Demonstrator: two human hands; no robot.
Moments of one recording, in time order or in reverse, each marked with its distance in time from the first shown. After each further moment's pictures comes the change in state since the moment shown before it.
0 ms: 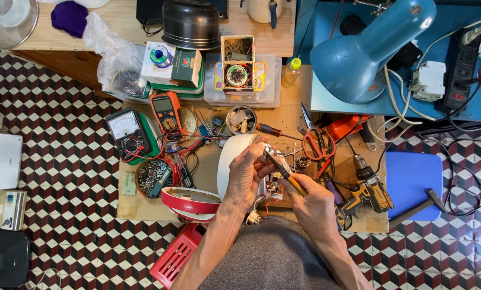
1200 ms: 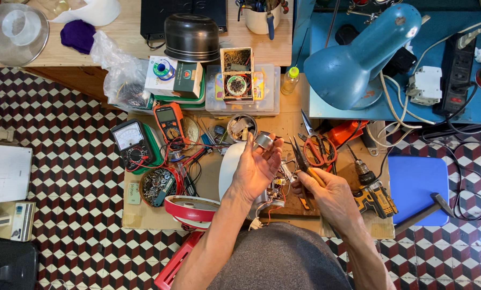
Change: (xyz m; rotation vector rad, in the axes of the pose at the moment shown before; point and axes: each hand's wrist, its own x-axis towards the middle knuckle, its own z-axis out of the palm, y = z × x) left_hand 0.054 -0.015 -0.012 -0.583 -0.216 -0.306; right_hand 0.034 0.010 -0.034 0.434 -0.218 0.461
